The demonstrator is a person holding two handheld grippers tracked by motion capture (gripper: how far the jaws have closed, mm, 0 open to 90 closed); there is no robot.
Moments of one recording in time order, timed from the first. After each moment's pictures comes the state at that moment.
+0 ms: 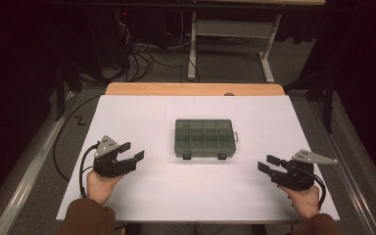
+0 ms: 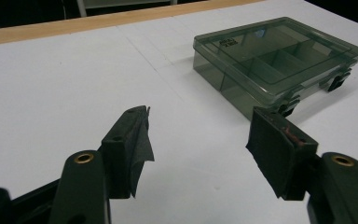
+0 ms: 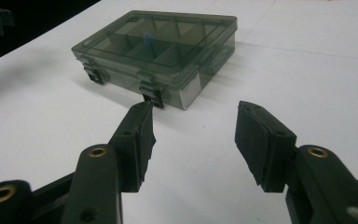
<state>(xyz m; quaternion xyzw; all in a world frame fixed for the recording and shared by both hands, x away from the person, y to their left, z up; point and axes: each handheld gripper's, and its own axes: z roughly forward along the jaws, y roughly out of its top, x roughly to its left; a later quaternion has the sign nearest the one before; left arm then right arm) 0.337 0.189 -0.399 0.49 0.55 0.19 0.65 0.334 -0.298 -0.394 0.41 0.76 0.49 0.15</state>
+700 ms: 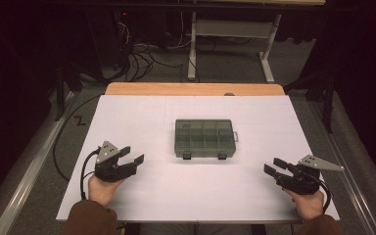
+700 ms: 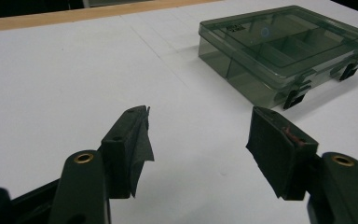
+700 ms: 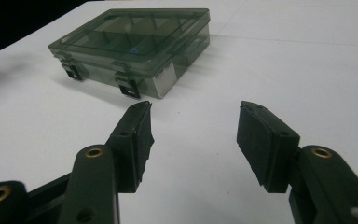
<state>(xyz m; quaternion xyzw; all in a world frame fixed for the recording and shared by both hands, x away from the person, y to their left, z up) 0.333 0.189 -0.419 0.49 0.55 0.20 0.65 0.328 -0.317 -0.408 0.43 0.74 0.49 0.16</state>
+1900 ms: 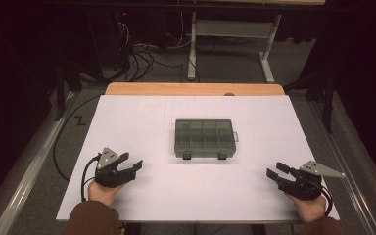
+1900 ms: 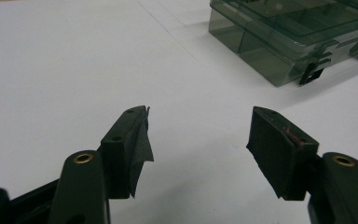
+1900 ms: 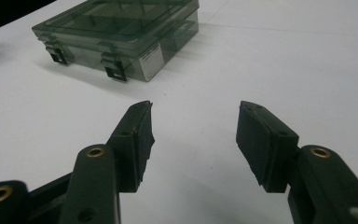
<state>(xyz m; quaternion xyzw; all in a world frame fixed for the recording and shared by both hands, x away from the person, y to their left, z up) 0.328 0.192 -0.438 0.49 0.57 0.21 0.63 0.320 -0.324 -0.422 0.43 0.74 0.48 0.19</state>
